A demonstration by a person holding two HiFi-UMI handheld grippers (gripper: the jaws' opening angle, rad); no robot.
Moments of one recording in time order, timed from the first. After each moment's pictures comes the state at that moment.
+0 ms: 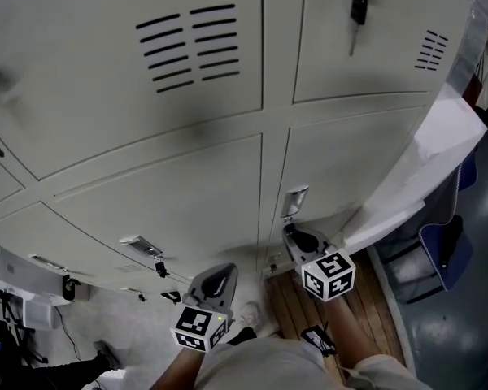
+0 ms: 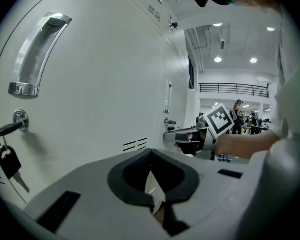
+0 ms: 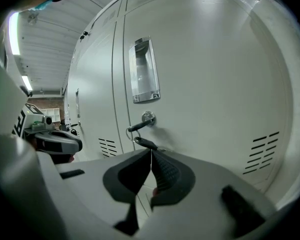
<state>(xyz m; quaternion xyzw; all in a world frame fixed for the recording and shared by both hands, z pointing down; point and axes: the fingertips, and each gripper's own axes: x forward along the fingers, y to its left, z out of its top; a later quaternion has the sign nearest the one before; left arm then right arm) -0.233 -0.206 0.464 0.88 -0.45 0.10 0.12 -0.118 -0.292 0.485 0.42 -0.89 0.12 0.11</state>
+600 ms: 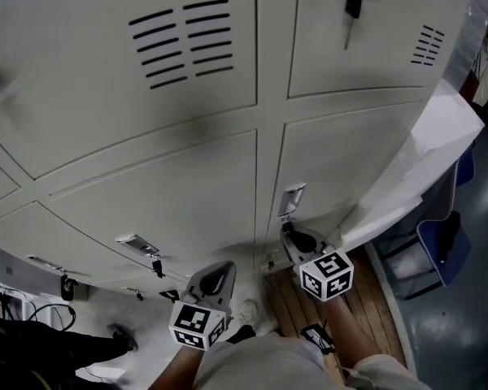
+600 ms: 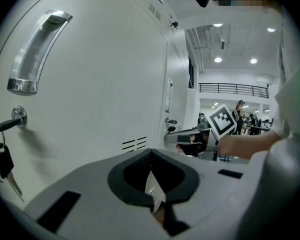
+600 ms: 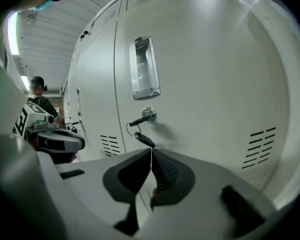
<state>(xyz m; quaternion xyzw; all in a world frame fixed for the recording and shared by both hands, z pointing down) -0.232 -0.205 0.467 0.88 -0.45 0.10 0.12 -0.117 -0.284 0.490 0.42 -0.89 0.13 0.12</state>
